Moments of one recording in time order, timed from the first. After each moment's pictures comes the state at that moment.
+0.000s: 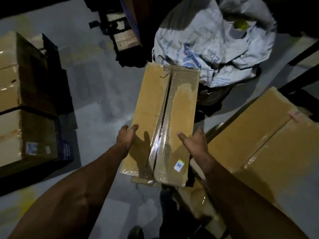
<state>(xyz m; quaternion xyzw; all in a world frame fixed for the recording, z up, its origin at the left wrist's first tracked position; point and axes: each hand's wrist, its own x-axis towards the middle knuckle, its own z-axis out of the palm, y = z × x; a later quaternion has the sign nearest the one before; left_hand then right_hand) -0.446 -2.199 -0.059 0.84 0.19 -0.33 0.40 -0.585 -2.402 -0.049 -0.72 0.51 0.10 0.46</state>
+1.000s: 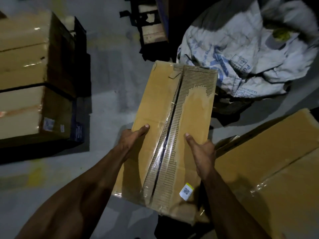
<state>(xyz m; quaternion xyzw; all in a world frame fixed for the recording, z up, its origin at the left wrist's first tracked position) -0.463 -2.163 -0.035 0.77 0.26 -0.33 0.48 -0.581 -2.372 -0.046 -0.64 0.54 0.04 0.54</state>
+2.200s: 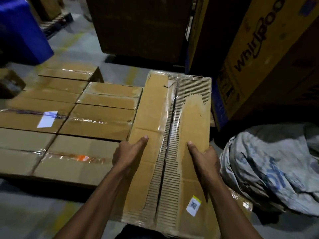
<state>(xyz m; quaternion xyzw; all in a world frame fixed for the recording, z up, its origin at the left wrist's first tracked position) -0.225 -1.810 0.217 0.83 0.24 -0.11 0.49 -0.265 -2.053 0.229 -0.81 0.32 0.00 0.49</state>
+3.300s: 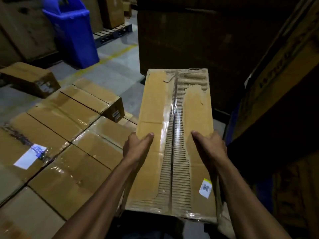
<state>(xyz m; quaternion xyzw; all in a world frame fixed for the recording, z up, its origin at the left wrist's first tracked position) 0.368 -1.817 0.227 0.74 0.35 0.02 0.57 0.453 -2.043 0.258 -0.90 0.10 0.08 0.41</state>
